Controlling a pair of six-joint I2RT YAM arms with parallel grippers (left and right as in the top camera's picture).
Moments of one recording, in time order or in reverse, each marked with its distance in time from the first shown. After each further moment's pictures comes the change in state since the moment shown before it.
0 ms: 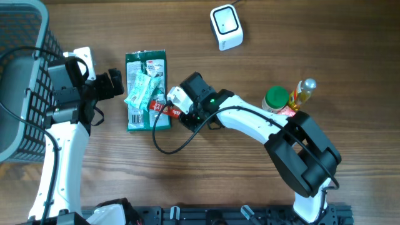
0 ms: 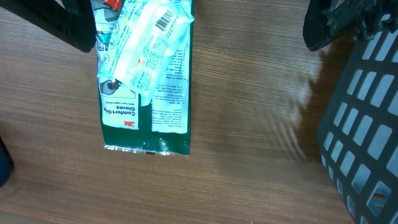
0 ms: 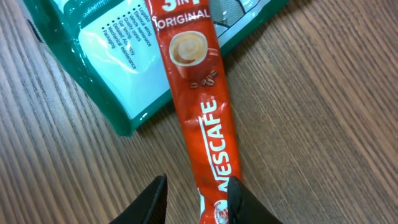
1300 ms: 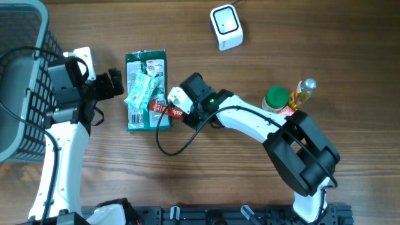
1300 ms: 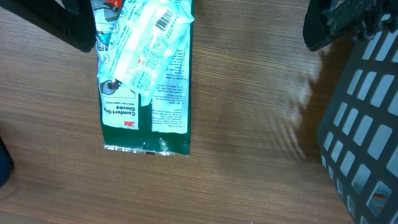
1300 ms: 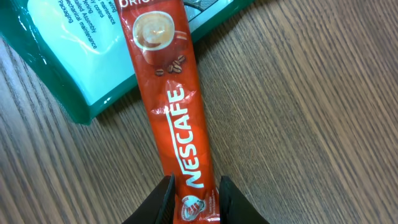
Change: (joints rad) left arm 0.000 0.000 0.000 0.000 0.000 0.000; right arm 0.000 0.011 0.000 0.004 0.097 -0.098
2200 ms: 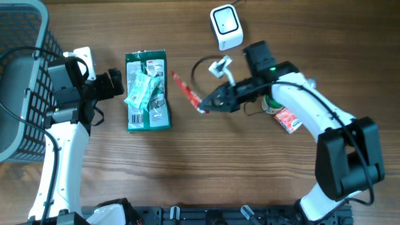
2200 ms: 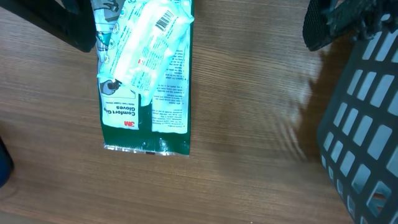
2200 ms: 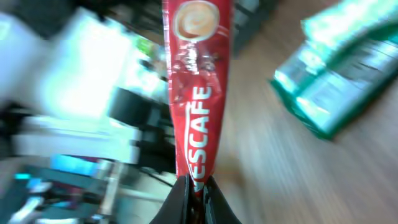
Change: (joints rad) left arm 0.000 0.000 0.000 0.000 0.000 0.000; right arm -0.418 -0.185 -0.002 -0.312 -1.210 0.134
